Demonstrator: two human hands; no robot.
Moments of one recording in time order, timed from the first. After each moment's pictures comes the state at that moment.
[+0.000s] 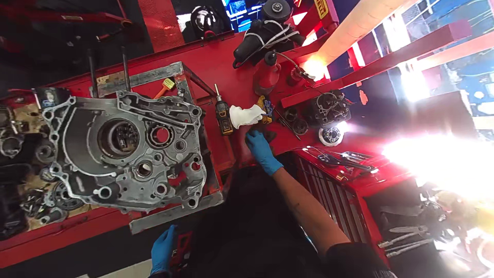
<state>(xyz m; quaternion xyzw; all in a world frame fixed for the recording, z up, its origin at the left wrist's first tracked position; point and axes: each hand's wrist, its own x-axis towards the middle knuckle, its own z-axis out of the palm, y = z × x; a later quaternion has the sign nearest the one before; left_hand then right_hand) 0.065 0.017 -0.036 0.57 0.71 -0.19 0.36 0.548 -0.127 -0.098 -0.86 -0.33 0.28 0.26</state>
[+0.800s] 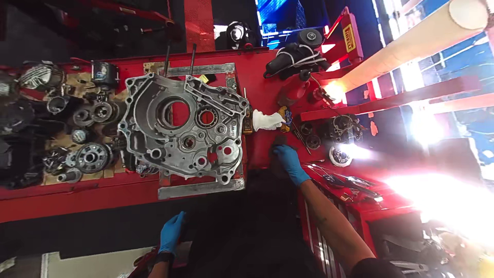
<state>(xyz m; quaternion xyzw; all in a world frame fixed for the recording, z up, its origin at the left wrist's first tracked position) 0.067 -0.010 -0.061 0.55 0.72 -0.16 0.40 0.579 -0.190 -0.083 -0.87 -0.36 0.28 0.22</state>
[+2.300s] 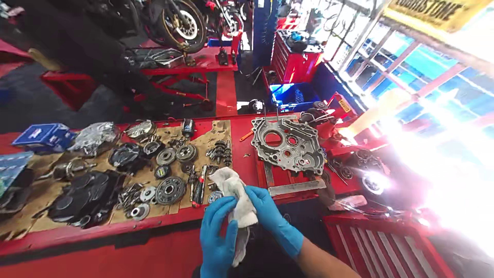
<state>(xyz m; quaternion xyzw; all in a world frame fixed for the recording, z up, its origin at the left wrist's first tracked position) 0.108 0.112 0.178 0.78 0.19 0.45 0.38 0.250 0.042 0.191 -0.57 -0.30 0.43 0.63</state>
